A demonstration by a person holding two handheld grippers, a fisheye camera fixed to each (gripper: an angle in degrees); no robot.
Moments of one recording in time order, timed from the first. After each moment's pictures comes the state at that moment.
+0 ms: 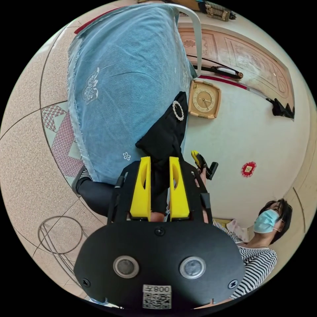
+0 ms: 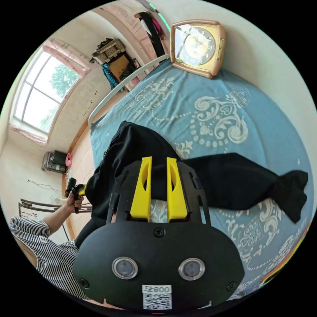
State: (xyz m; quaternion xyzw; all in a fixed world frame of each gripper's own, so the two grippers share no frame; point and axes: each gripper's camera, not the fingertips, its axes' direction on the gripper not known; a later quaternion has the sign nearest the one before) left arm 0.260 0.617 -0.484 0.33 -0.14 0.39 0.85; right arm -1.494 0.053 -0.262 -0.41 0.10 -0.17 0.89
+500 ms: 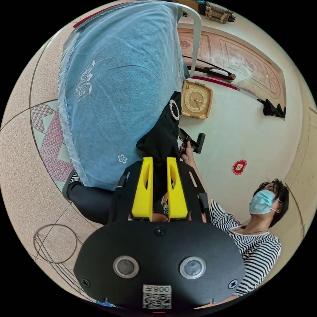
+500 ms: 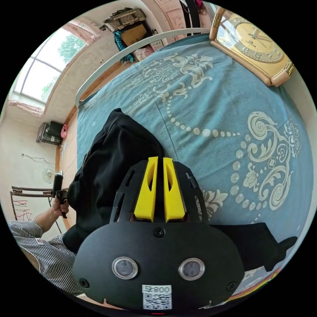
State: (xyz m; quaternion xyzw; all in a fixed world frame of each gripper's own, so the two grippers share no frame) left arm 0.202 0.571 -0.503 0.31 -0.10 0.42 0.84; right arm -1.550 0.085 -0.034 -0.51 0.09 -0.24 0.82
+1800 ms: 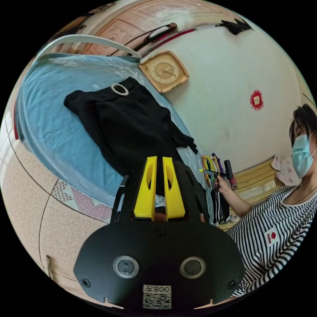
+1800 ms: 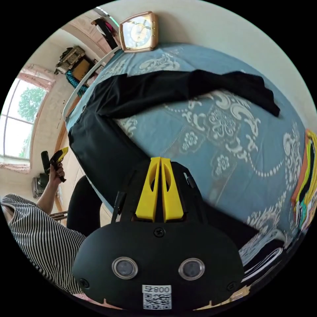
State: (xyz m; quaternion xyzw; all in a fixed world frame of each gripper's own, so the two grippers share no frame) left arm 0.473 0.532 -0.262 0.26 -0.36 0.58 0.68; right arm -1.355 0.151 -0.456 -0.40 0.24 -0.05 0.88
